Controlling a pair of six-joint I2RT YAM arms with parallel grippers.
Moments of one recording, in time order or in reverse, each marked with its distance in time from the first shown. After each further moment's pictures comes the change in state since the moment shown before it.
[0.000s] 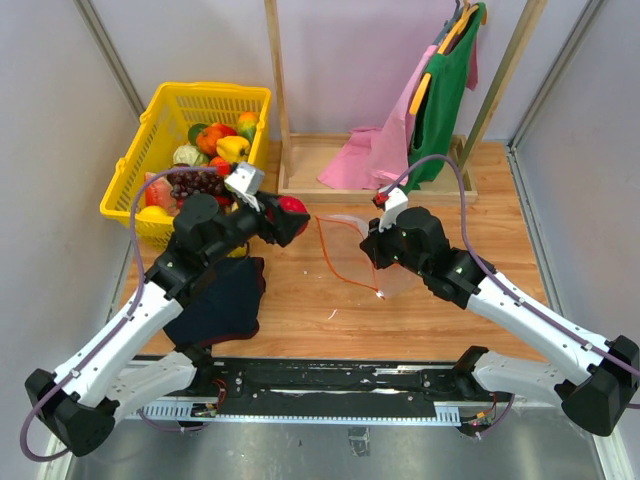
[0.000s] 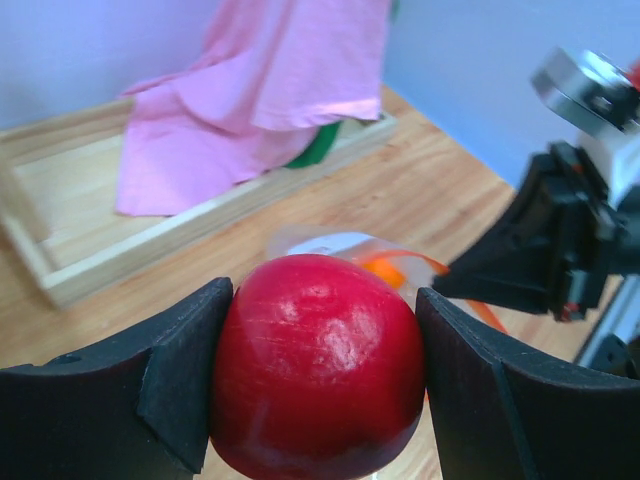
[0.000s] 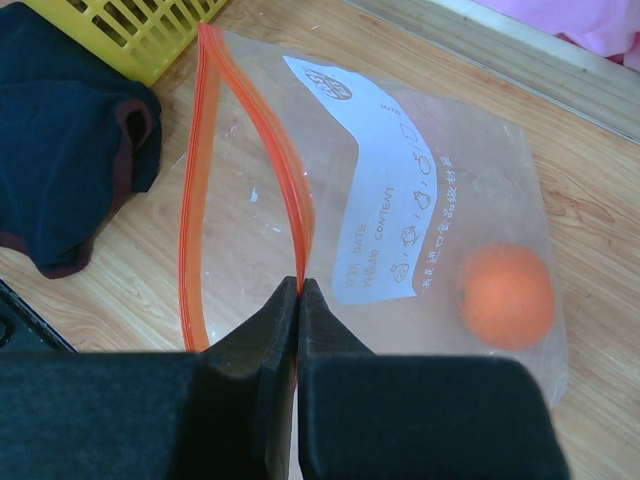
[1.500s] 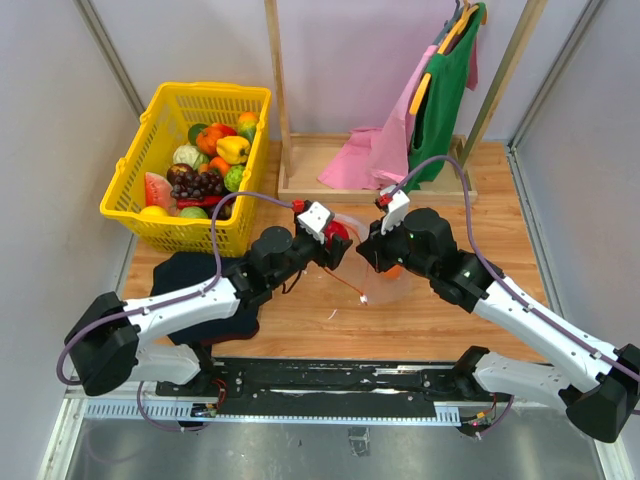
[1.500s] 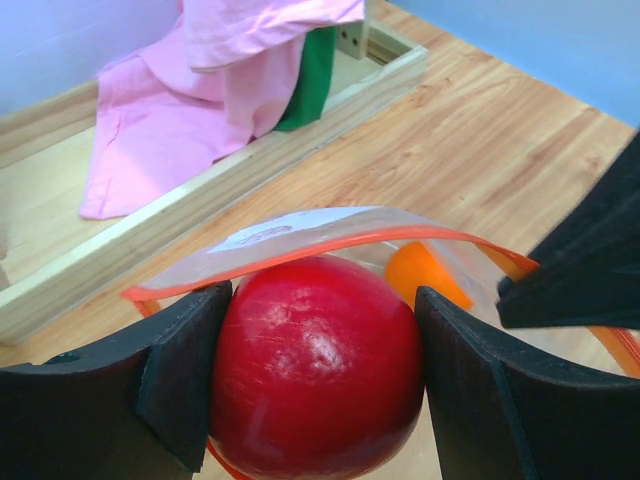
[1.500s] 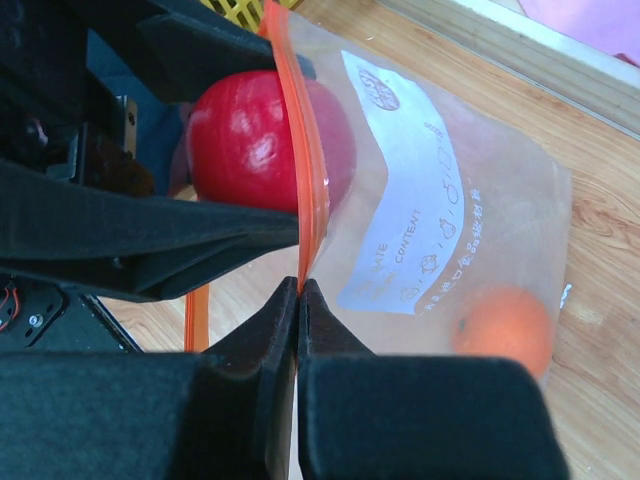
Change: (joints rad) left arm -0.368 0.329 -0.243 0.542 -0.330 0.206; right arm 0.000 -0.045 0.000 0.000 -0.108 0.006
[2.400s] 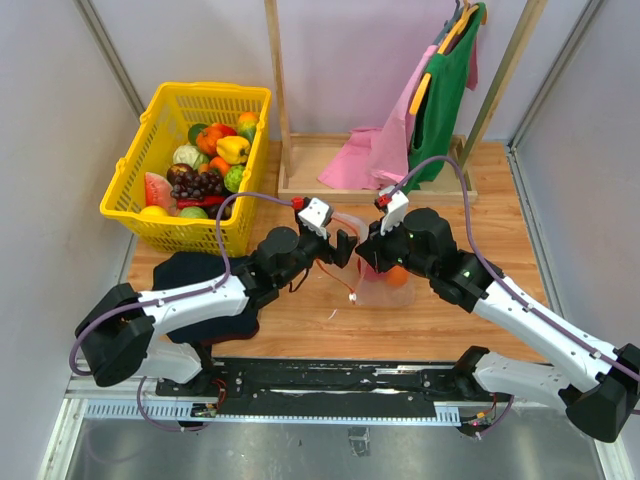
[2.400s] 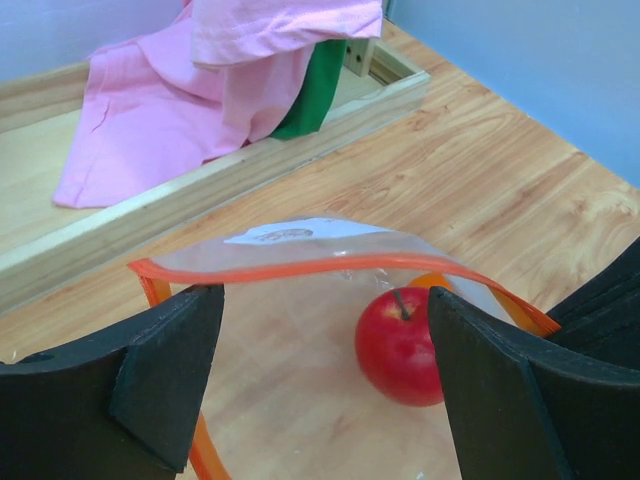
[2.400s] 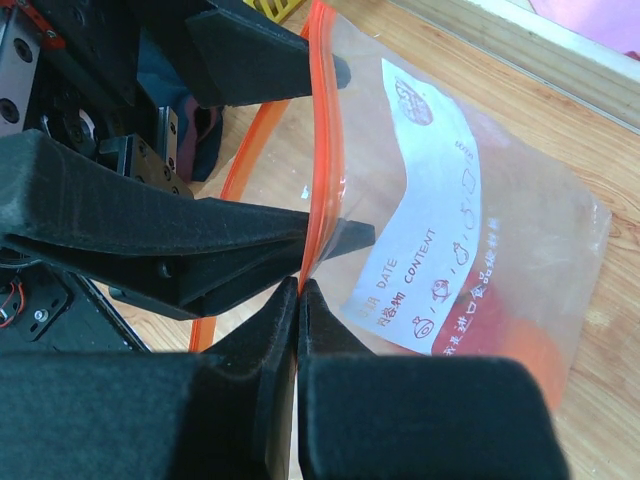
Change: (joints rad) left arm -0.006 0.080 0.002 0.110 -0.064 -0.109; right arm 0.000 0.002 0.000 0.000 -0.023 0.001
